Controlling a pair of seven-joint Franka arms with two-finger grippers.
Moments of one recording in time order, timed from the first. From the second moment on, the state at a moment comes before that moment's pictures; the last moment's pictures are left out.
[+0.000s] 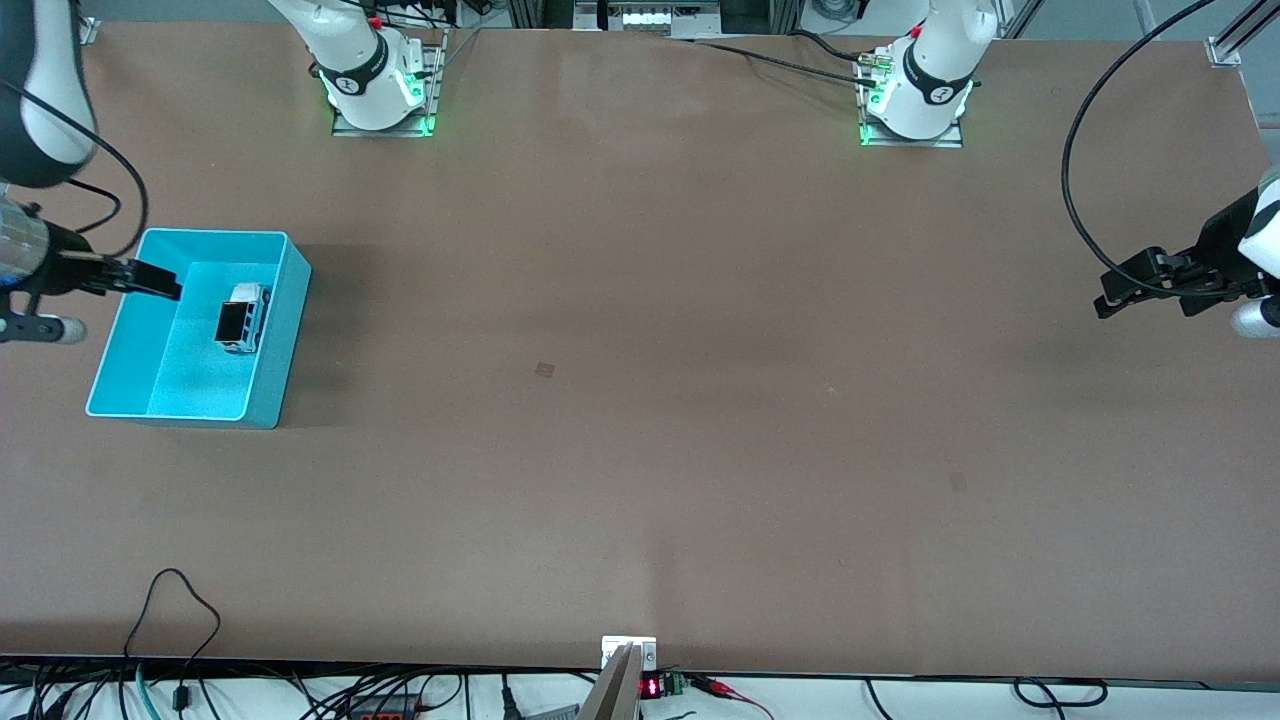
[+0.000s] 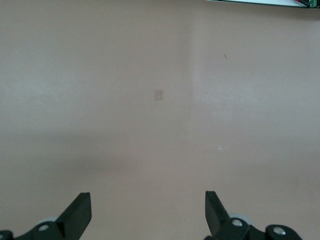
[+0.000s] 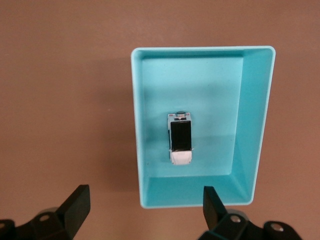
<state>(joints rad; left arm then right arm) 0.01 0.10 0.02 -1.53 -0.05 1.69 -0.03 -0.21 0.11 0.08 -1.73 -0.06 1.68 -0.07</state>
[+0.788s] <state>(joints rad) 0.00 0.10 0.02 -1.53 -0.05 1.69 -0.03 -0.13 0.11 0.05 -1.50 -0.04 1.47 -0.07</state>
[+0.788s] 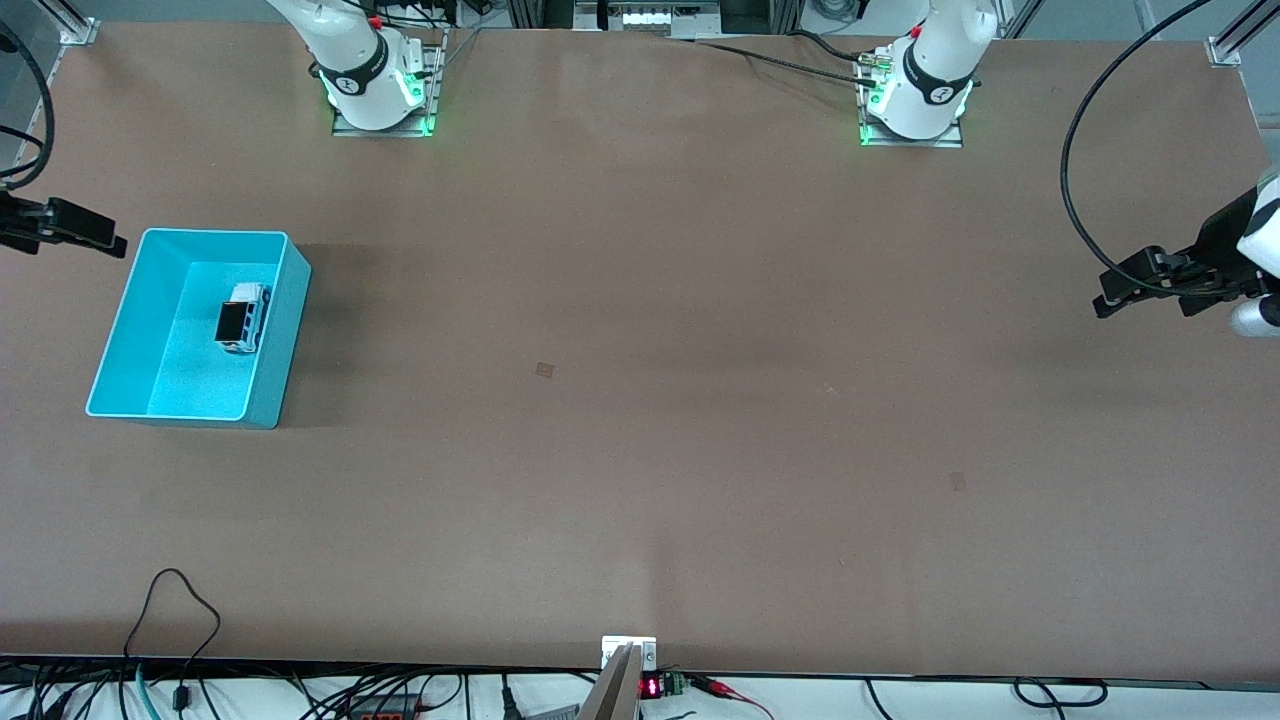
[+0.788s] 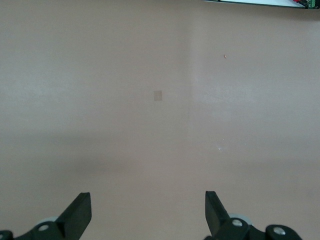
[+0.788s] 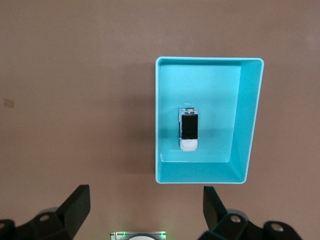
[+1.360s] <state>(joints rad) 0.00 0.10 0.02 -1.53 -0.05 1.68 -0.03 -0.10 0.13 0.02 -1.51 -0.03 1.47 -0.07</state>
